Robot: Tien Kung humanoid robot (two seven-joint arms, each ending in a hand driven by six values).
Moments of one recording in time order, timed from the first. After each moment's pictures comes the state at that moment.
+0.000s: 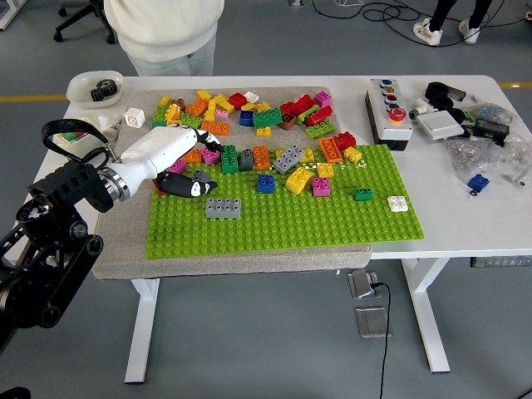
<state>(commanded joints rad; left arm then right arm) -0.50 0.19 -1.22 -1.26 2.27 -0.22 -0.15 0.09 -0.08 1.64 0.18 -2.05 0.04 -0.12</state>
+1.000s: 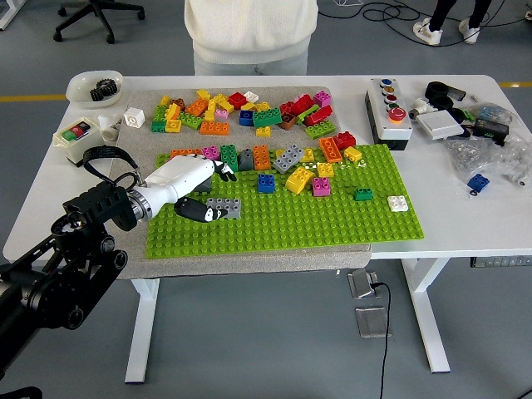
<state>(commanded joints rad) -0.56 0.16 -1.08 -1.06 2.27 -0.10 -0.20 0.09 -0.08 1.63 0.18 -2.06 0.04 -0.12</state>
